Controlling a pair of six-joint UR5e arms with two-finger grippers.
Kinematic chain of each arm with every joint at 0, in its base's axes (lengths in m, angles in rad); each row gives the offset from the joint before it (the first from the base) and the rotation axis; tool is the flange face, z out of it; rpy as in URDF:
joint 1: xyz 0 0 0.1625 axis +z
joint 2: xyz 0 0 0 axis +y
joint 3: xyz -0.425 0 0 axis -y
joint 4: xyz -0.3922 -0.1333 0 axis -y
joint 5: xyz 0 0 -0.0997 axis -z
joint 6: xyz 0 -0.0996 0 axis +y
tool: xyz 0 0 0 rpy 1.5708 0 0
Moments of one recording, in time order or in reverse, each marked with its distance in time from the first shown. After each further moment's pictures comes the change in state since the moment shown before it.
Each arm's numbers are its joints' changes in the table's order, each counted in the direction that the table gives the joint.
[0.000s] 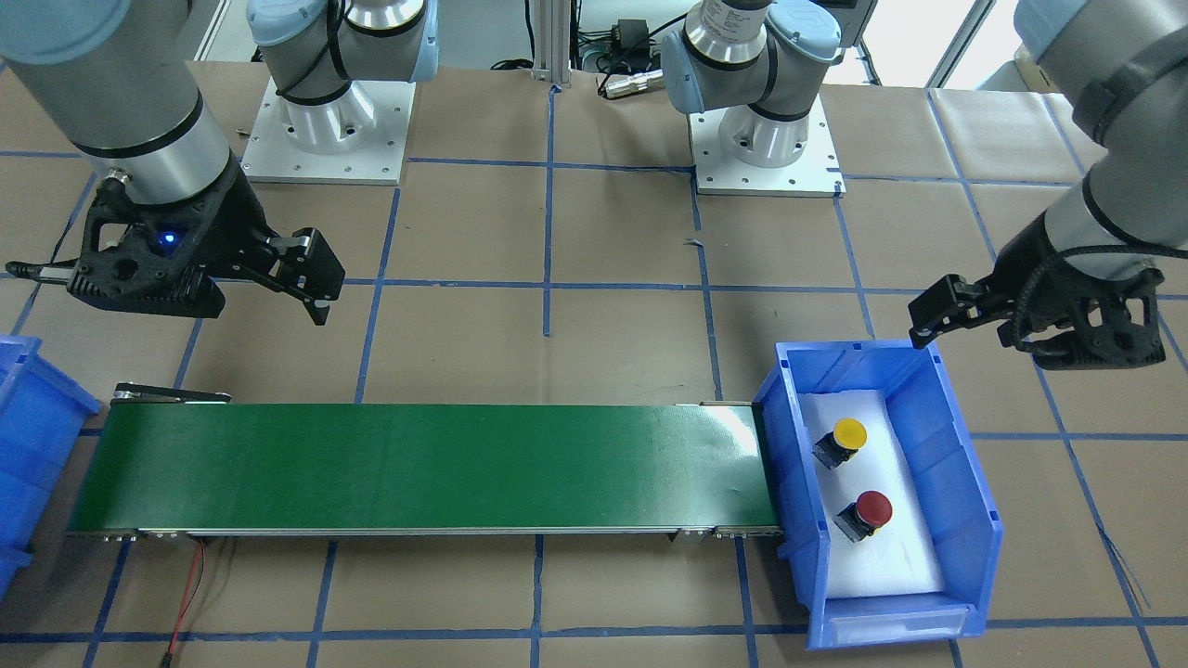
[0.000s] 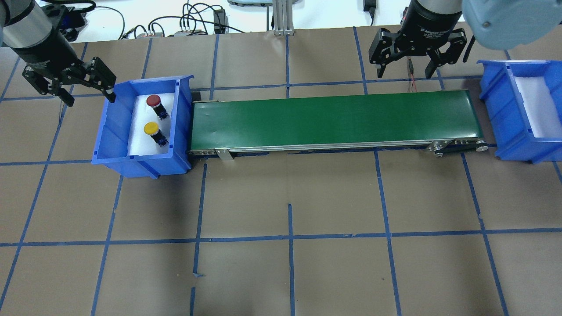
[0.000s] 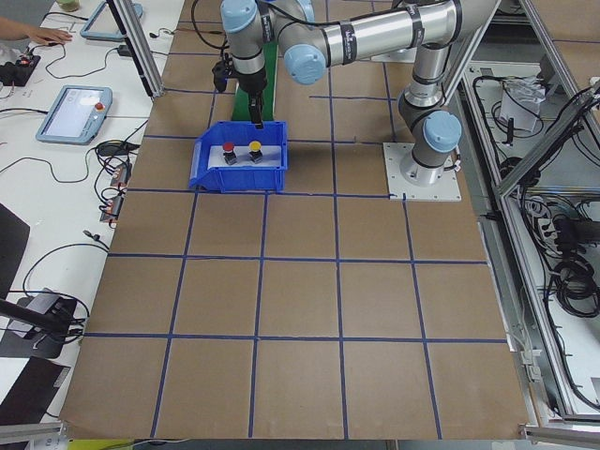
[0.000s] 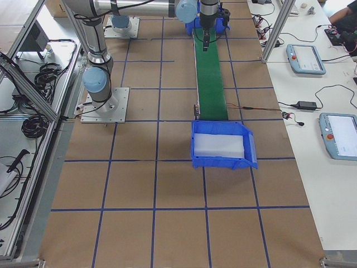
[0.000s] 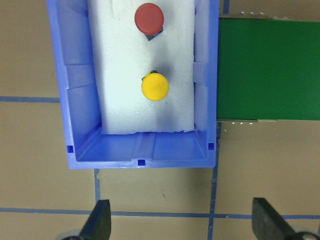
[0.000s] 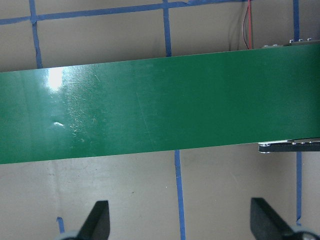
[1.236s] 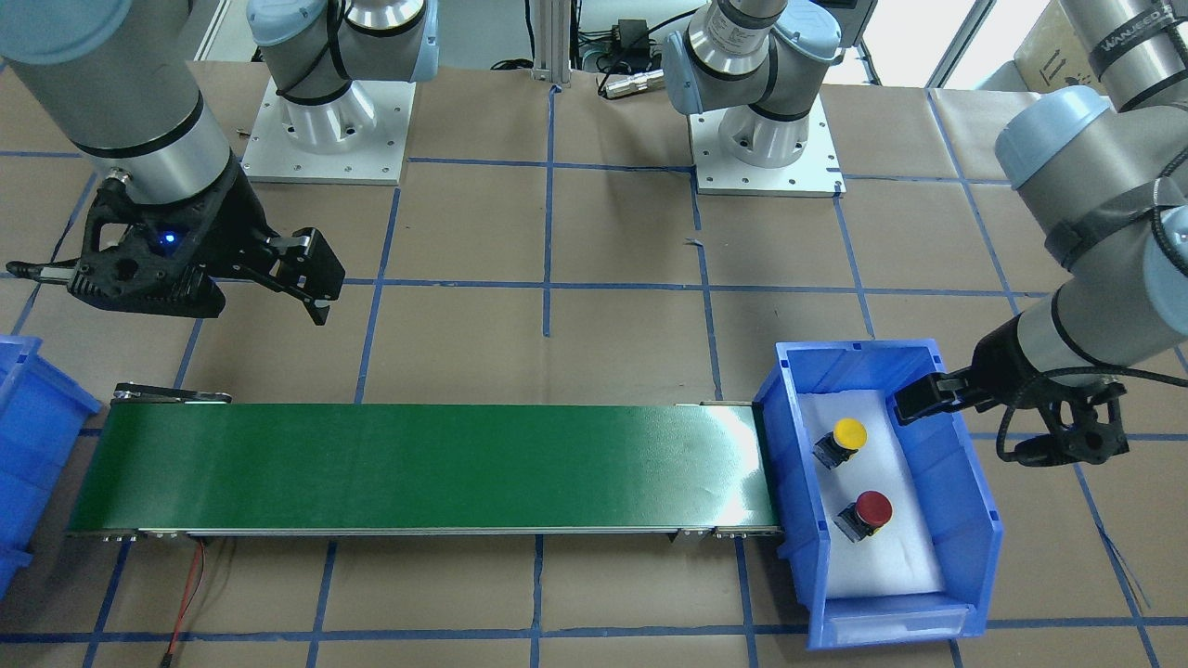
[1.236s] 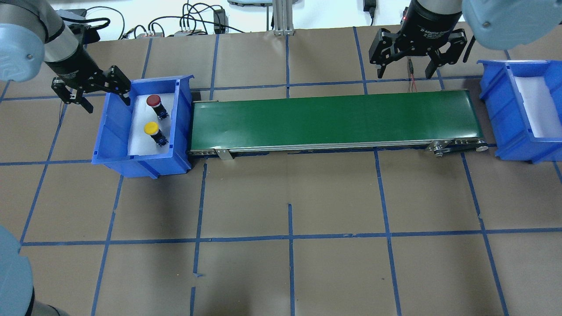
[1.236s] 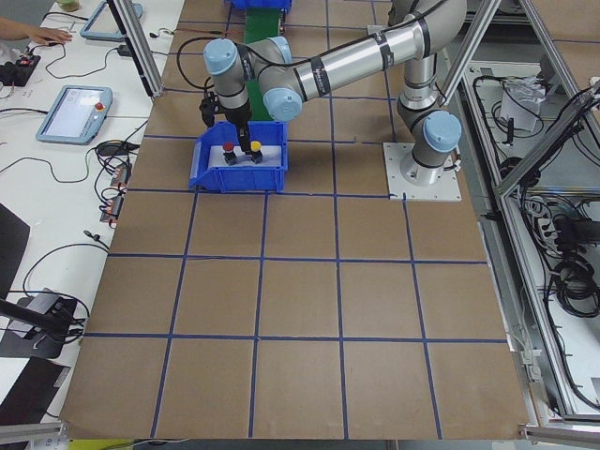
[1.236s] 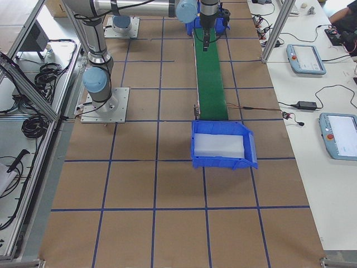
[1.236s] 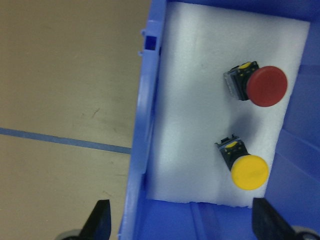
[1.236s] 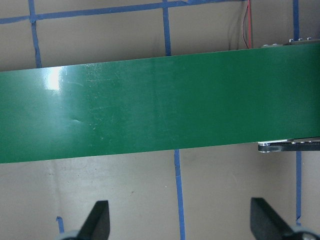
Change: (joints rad) left arm -0.032 0.133 -0.012 0.118 -0.010 0.155; right arm 0.000 0.001 0.000 0.002 -0.001 -0.001
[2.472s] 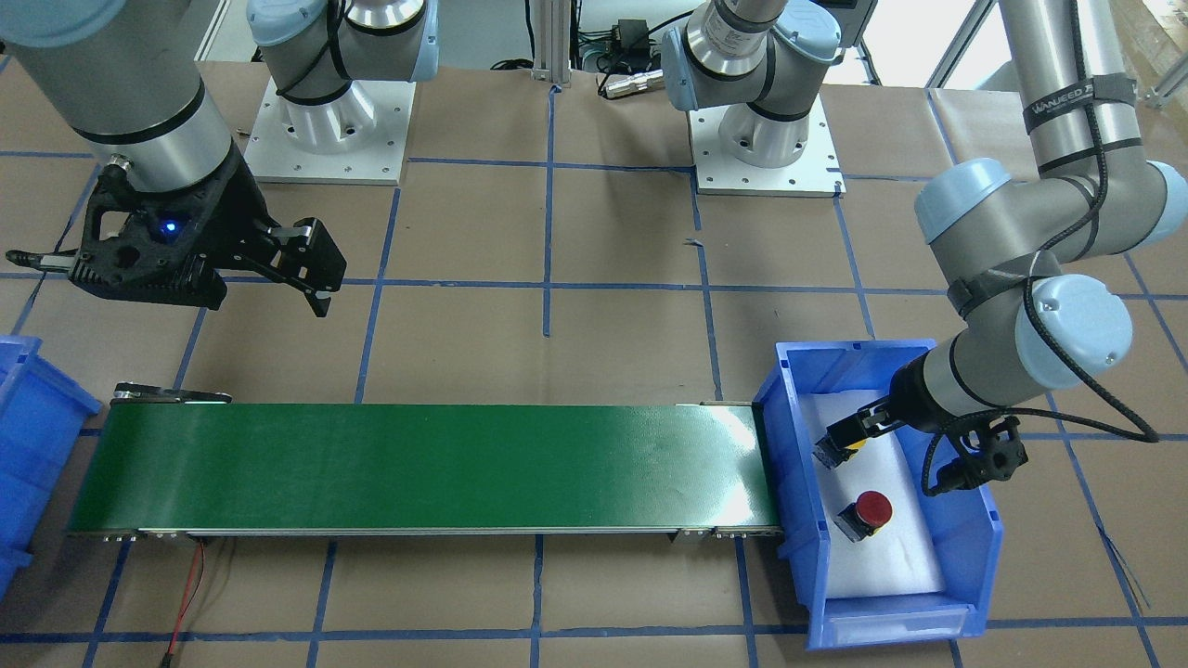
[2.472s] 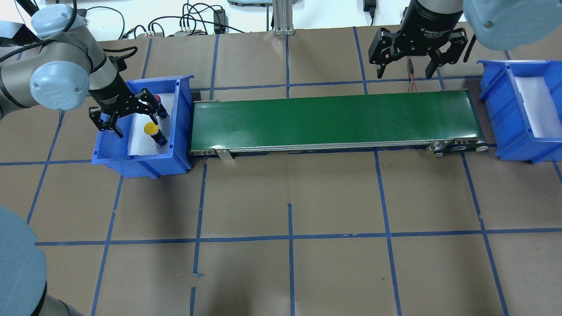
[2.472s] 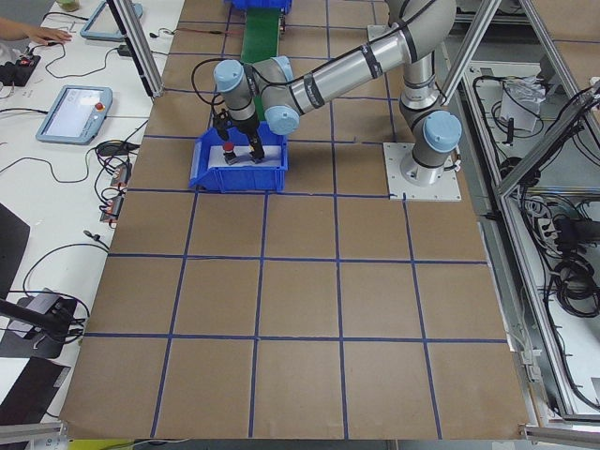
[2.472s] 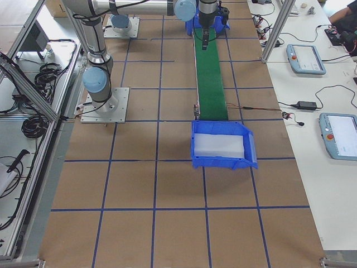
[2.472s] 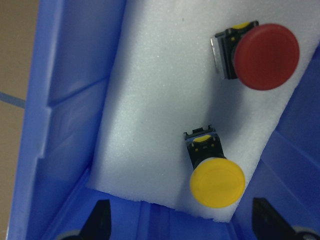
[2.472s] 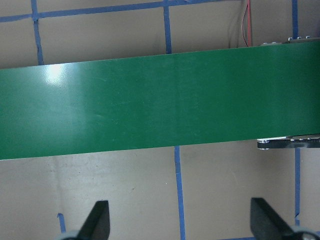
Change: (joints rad) left arm -0.041 0.057 -0.137 0.144 -0.027 0.275; right arm 0.003 0.012 0.000 0.011 -0.001 -0.001
